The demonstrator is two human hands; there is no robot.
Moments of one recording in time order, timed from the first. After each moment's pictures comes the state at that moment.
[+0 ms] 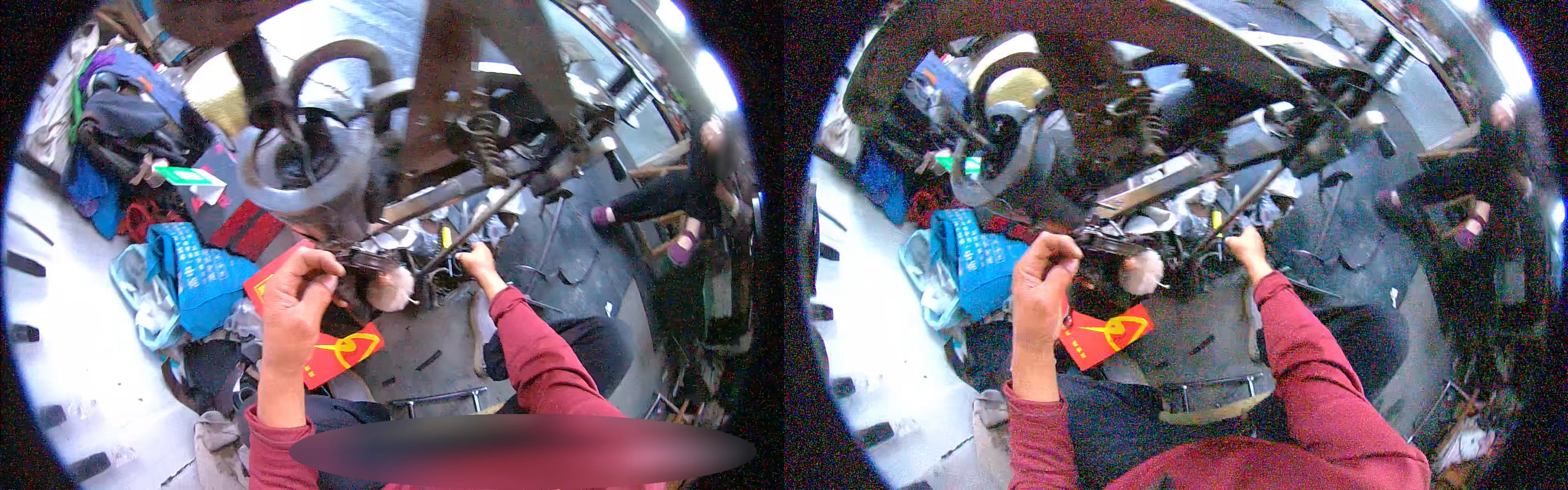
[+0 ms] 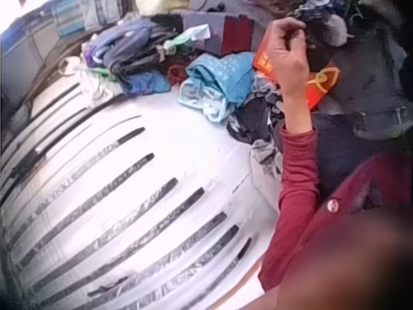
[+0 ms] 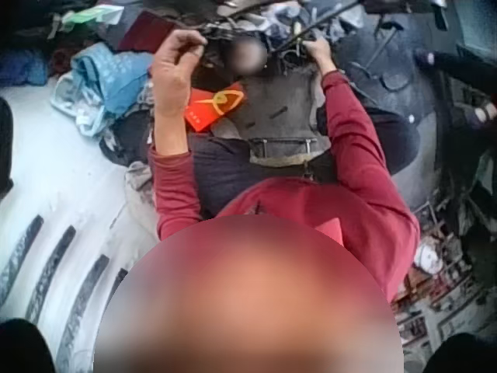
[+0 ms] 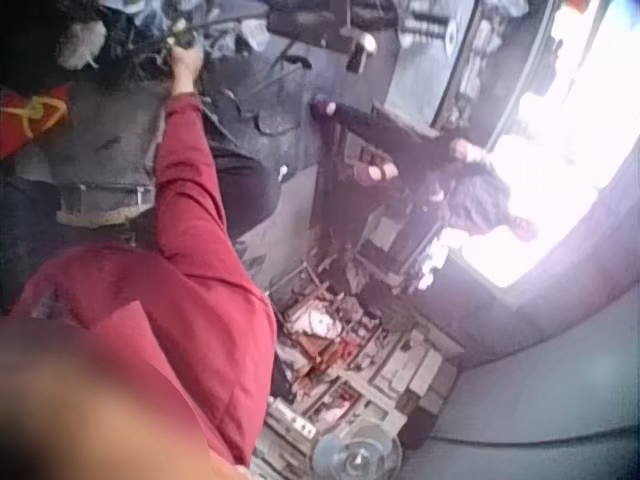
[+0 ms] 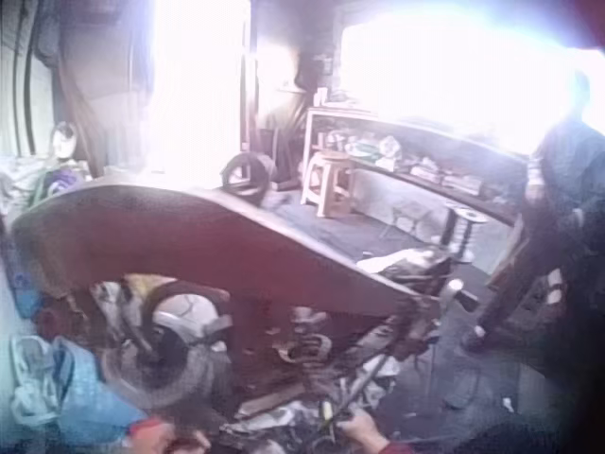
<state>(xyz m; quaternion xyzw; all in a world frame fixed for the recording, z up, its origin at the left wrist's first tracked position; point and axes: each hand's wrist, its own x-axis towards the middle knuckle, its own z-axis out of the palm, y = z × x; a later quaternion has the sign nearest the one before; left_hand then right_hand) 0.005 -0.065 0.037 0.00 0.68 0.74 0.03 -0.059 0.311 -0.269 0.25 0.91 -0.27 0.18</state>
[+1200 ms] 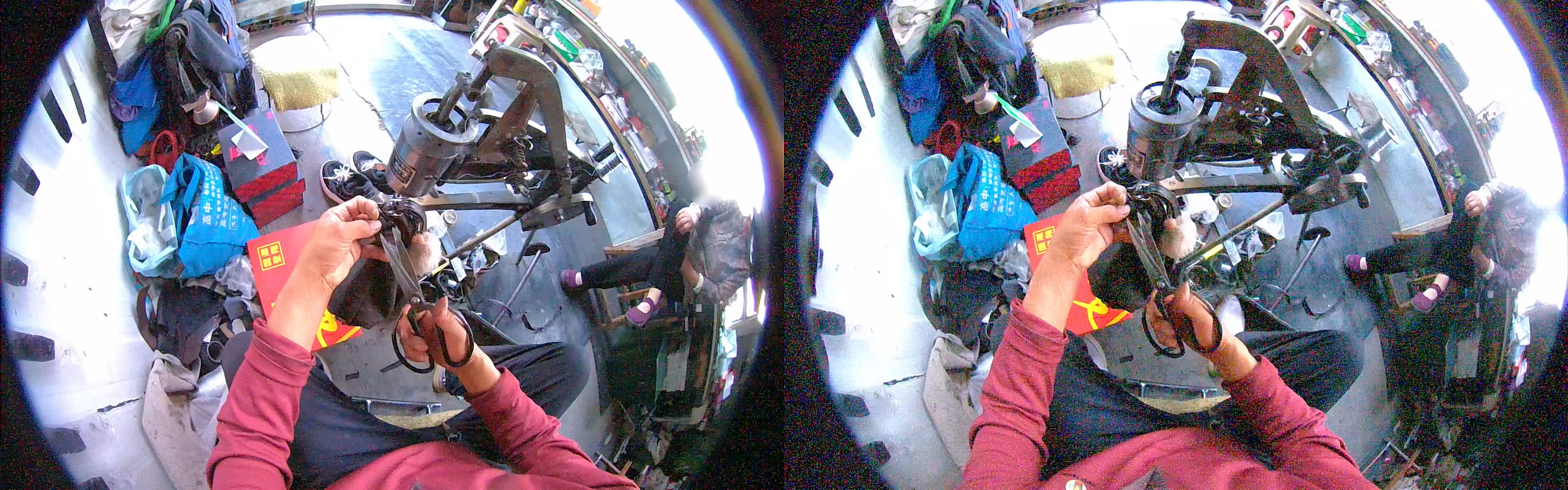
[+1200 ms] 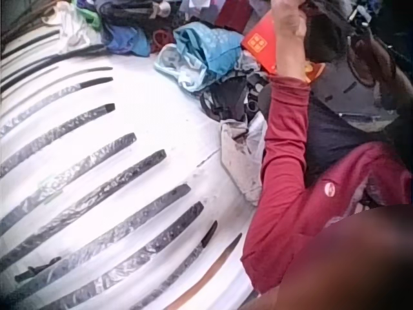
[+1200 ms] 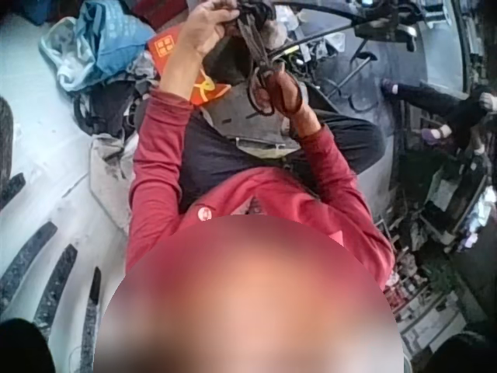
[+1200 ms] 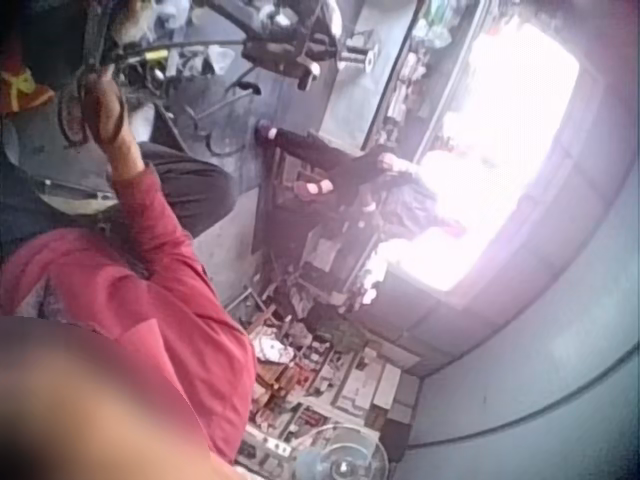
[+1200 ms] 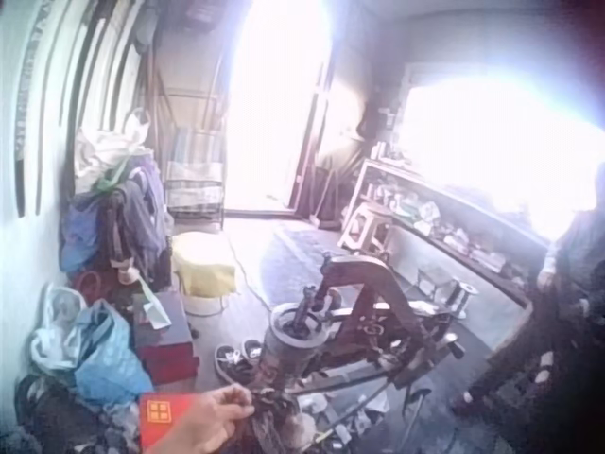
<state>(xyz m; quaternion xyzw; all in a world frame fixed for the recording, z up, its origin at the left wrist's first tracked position) -0.015 -0.076 -0.004 0.00 0.35 0.92 0.16 0.085 0.161 0.017 -0.02 0.46 -0.77 0.44</state>
